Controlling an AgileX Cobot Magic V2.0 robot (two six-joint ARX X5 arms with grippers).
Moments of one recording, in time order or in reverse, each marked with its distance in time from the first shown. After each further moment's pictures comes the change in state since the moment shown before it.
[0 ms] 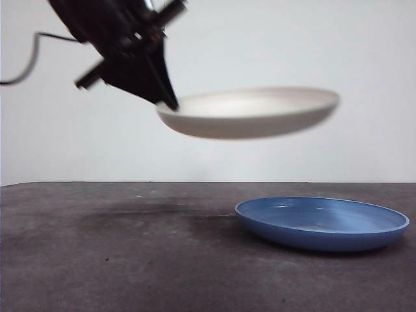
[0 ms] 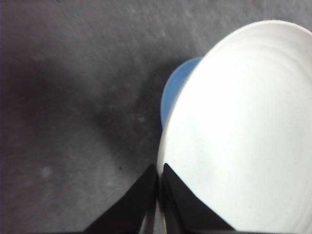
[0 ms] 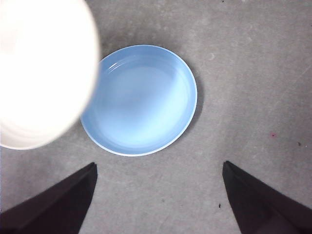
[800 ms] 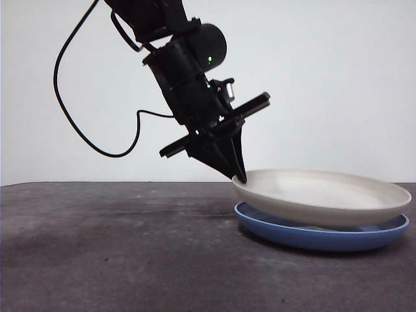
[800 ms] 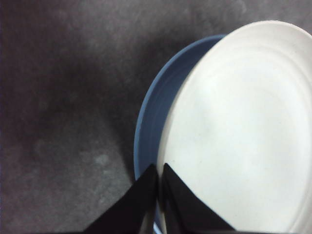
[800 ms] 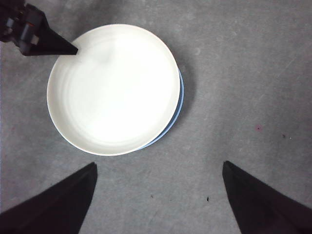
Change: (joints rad) left arm -0.110 0.507 0.382 -0.071 0.000 -0.040; right arm 0.000 -0.001 0.000 -0.013 0.048 0.001
